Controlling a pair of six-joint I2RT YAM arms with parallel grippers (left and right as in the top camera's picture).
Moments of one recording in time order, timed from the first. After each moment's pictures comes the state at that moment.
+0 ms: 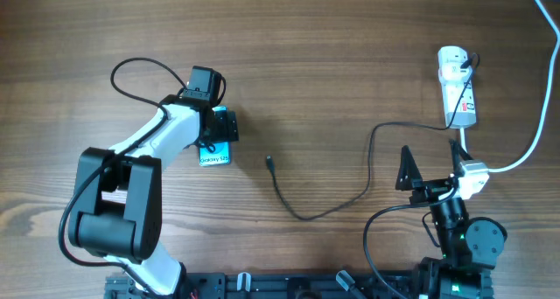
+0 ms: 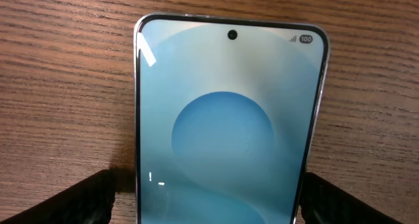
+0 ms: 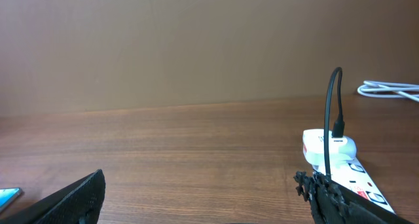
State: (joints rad) left arm -0.21 1.83 1.03 -0.56 -0.08 -0.33; right arm -0.21 0.02 0.01 0.02 -0.35 0.13
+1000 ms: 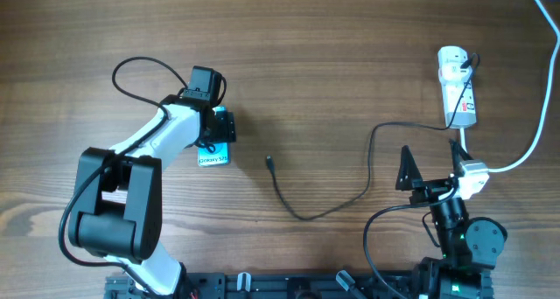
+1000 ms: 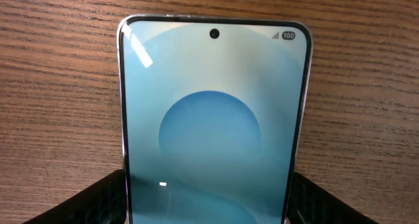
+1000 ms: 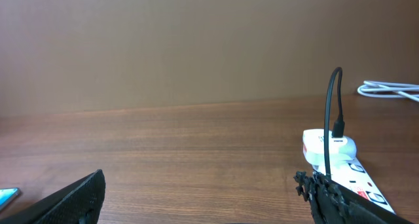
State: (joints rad) left arm -0.21 1.83 1.03 -0.56 -0.08 -0.31; right arm -0.21 0.02 0.01 0.02 -0.35 0.13
